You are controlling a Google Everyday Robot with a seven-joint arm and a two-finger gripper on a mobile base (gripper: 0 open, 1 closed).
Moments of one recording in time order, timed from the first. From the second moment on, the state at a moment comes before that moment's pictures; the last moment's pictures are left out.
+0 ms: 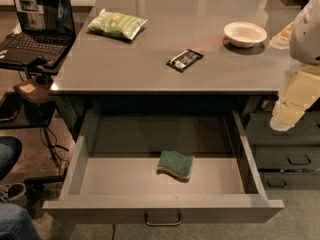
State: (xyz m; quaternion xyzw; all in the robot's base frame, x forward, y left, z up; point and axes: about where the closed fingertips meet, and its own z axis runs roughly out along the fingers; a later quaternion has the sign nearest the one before) arm 0.438 -0.216 0.977 -0.60 0.78 -0.04 0.16
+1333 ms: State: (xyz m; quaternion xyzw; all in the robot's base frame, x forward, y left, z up) arm 0.481 -0.182 0.859 -0.57 0.80 0.02 0.19
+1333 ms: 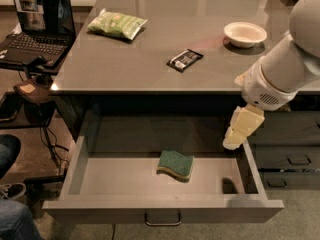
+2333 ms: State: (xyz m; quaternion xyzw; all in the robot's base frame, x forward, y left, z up) arm 0.465 -0.126 0.735 -0.57 0.77 0.20 0.21
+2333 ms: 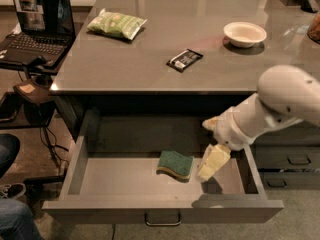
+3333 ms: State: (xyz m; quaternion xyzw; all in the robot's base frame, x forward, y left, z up) arm 0.470 -0.092 0.681 -0.52 0.76 0.28 0.26
